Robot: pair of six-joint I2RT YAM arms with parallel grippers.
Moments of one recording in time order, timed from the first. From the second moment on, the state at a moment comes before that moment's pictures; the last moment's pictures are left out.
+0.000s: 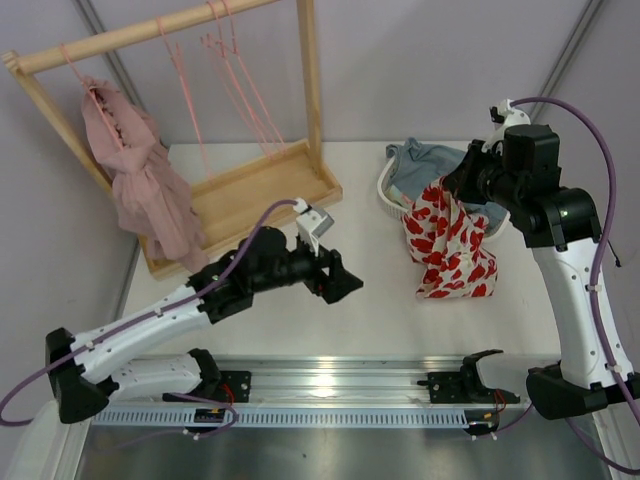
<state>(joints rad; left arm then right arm) -0.95 1.02 0.99 -0.23 0.18 -0.34 0.26 1.22 1.74 -1.00 -0.05 0.34</state>
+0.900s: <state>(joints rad) -1.02 1.76 0.90 0.44 -0.02 -1.01 0.27 1.19 1.72 -0.94 -0.12 0.41</state>
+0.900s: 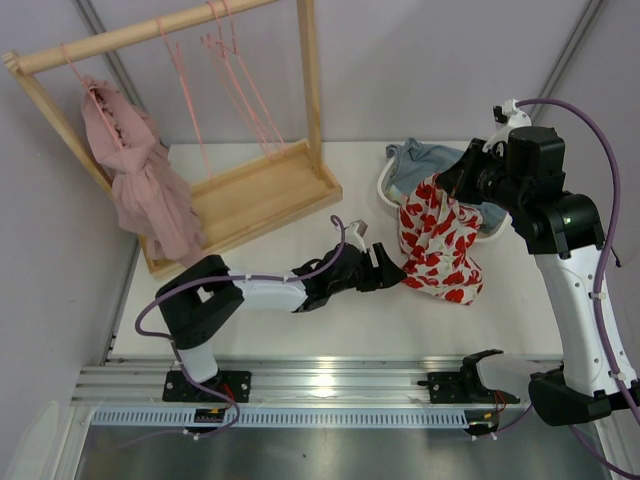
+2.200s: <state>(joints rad) -0.97 1.97 0.92 0.71 0.09 -1.10 0.27 1.19 1.72 -0.95 -0.13 0.41</state>
